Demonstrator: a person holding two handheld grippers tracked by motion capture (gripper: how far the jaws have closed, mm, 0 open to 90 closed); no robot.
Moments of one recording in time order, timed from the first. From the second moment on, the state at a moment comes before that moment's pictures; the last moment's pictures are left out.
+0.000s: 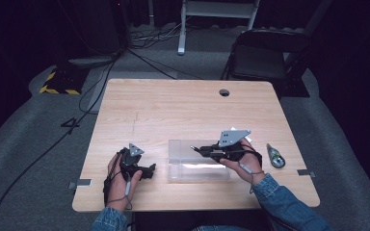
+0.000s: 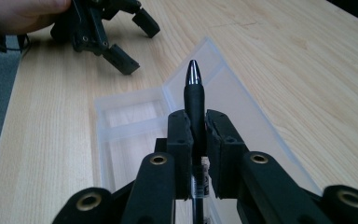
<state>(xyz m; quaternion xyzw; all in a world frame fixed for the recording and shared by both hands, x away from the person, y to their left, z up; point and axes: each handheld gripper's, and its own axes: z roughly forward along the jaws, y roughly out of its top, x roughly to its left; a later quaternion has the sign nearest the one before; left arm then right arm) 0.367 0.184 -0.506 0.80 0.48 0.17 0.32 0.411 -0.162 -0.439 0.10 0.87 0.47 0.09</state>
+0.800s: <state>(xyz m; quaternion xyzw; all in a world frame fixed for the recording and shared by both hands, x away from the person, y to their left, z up) 0.367 0.184 -0.506 0.80 0.48 0.17 0.32 0.417 -0.152 -0.460 0.07 0.90 0.42 0.12</state>
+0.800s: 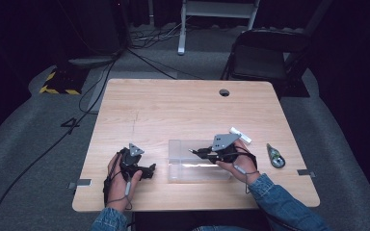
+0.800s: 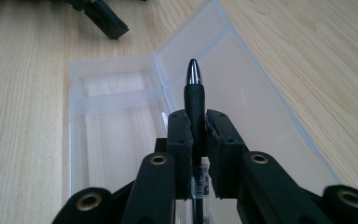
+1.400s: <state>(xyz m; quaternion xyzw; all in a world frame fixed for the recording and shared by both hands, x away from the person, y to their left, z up) 0.367 0.184 -0.506 0.80 0.48 0.17 0.32 0.413 -0.145 -0.475 0.05 0.91 0.39 0.11</state>
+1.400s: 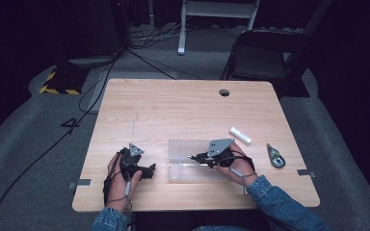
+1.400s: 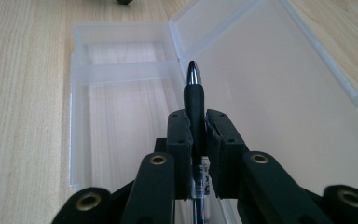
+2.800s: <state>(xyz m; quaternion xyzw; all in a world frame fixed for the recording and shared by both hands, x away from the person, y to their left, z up) 0.367 0.184 -0.506 0.80 0.48 0.17 0.31 0.395 -0.180 -0.468 0.10 0.95 0.30 0.04</state>
